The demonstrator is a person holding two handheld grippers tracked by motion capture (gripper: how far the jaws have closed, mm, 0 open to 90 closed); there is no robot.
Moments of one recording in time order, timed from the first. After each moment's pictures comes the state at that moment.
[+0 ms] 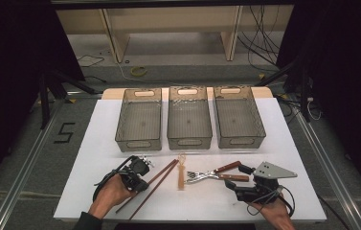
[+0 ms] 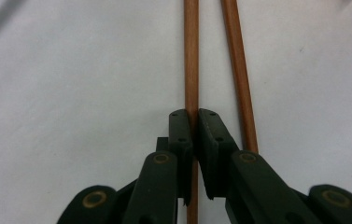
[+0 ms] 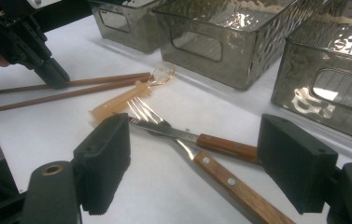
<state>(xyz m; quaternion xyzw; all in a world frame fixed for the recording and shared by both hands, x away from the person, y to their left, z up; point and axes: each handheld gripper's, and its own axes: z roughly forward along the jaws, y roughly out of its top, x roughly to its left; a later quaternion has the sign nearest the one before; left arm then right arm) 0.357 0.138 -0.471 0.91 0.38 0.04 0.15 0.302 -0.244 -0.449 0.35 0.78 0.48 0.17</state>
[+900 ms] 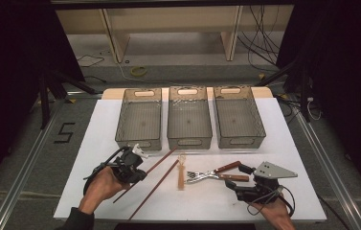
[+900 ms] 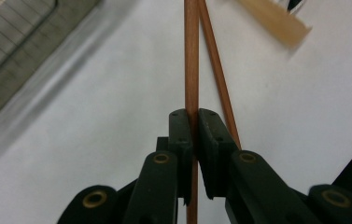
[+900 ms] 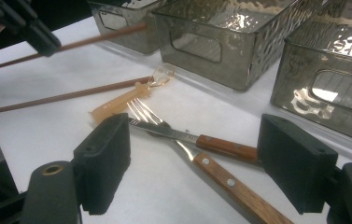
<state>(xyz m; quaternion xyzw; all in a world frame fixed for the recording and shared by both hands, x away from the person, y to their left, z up) 0.359 0.154 -0.424 0.90 0.36 0.07 0.23 0.302 -0.244 -0.449 0.35 0.78 0.49 0.17</state>
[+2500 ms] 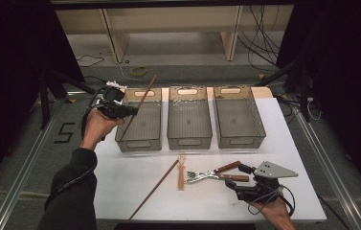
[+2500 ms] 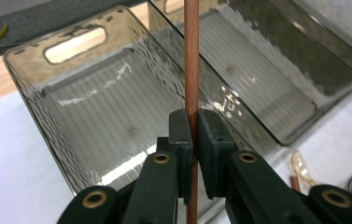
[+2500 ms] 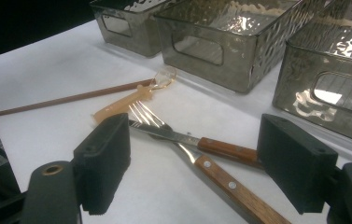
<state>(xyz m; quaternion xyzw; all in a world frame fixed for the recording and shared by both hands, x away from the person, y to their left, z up) 0.492 0.202 -0.347 0.80 0.45 0.14 0.37 0.304 -0.245 -0.449 0.35 0.78 0.49 0.16</state>
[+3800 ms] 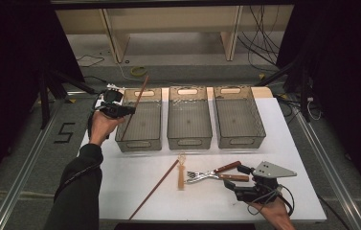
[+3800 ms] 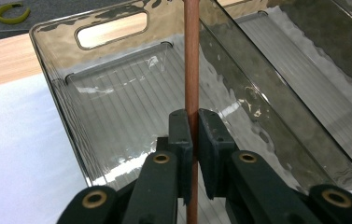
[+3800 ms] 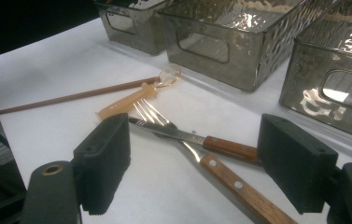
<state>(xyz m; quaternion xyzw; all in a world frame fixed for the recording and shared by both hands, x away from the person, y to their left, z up) 0.525 0.217 -0.391 0.77 0.50 0.15 0.37 0.304 -0.243 -0.450 0.35 0.78 0.49 0.15</state>
